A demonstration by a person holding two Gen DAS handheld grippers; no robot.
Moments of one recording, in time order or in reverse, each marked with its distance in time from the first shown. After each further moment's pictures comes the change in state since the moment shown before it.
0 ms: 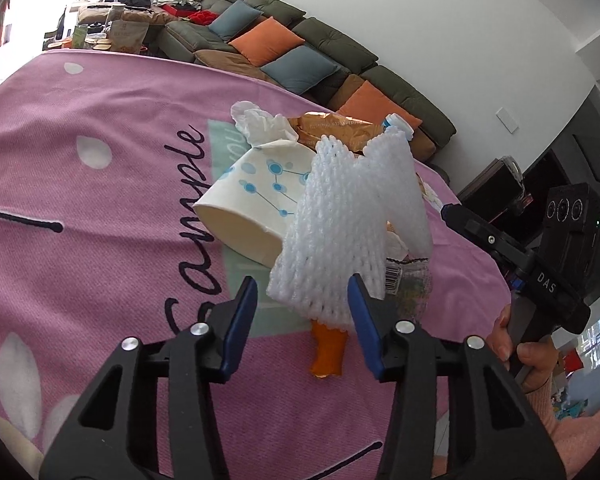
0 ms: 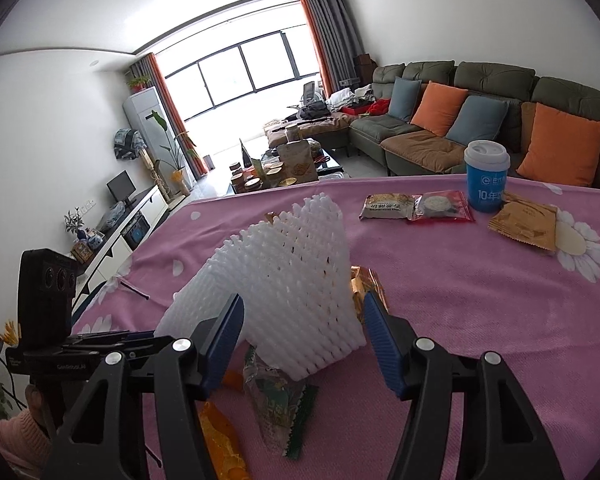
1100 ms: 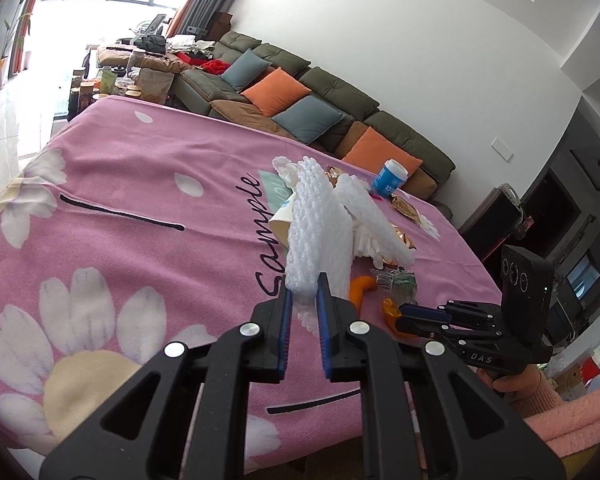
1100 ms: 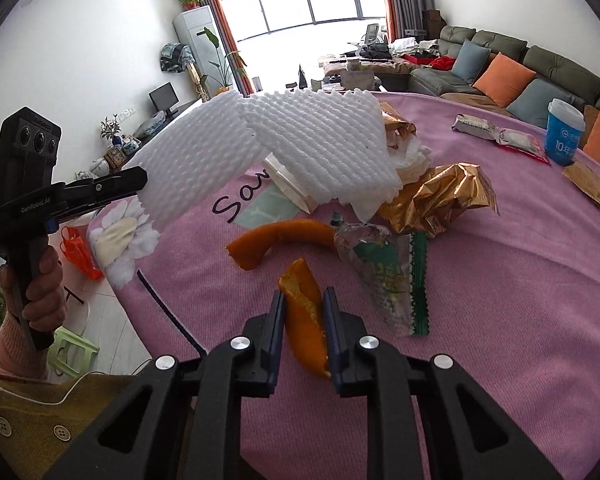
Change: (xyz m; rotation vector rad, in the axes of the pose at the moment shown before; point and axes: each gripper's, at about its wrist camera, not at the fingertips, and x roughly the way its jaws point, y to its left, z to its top) left arm -0.120 0.019 -0.043 0.035 -0.202 0.058; right arm 0.006 0.066 -0.064 -0.181 0.257 0.107
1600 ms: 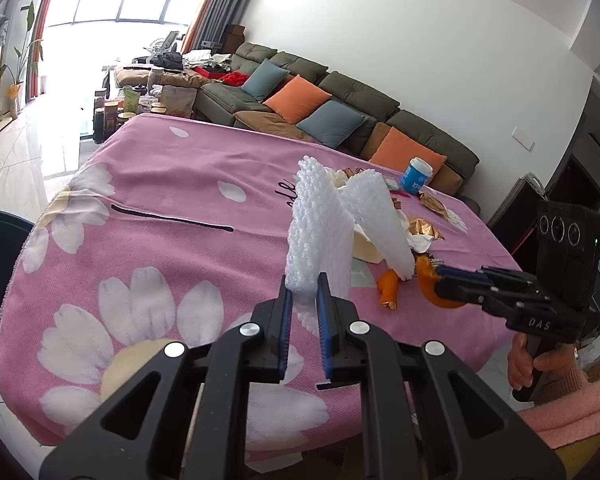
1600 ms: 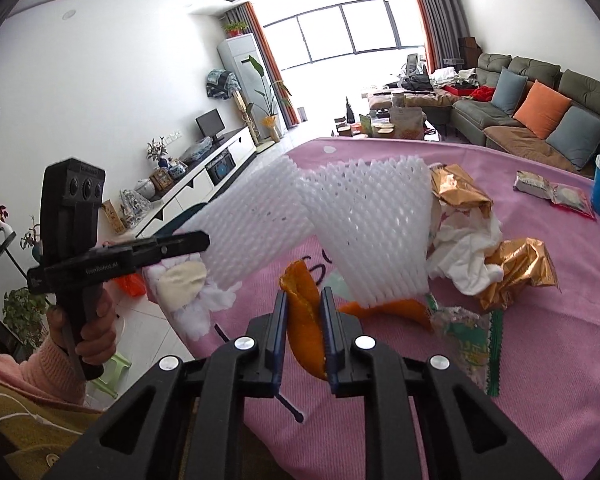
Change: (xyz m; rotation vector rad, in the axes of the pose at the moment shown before) left arm -0.024 0.006 -0.004 0.053 -0.009 0.114; right arm -0.012 0.037 0.036 -0.034 -0.136 0.168
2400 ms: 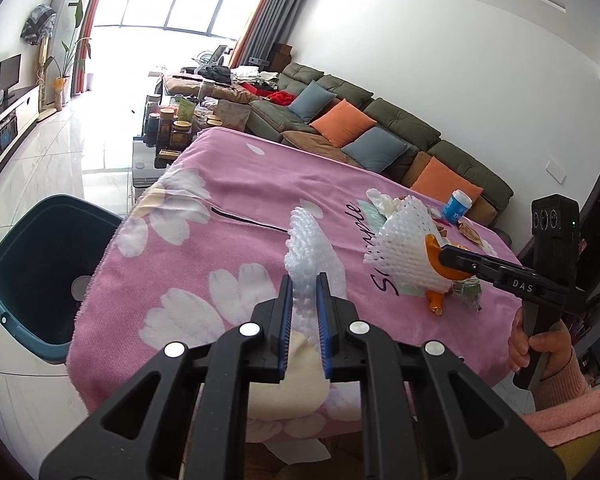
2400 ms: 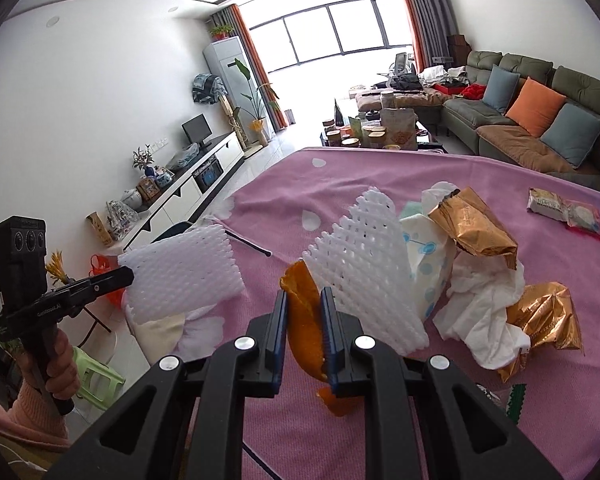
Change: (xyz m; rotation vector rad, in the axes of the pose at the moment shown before) left arm -0.058 0.048 -0.012 -0.096 -0.091 0.139; right arm 0.043 0.000 0.036 0.012 0.008 -0.045
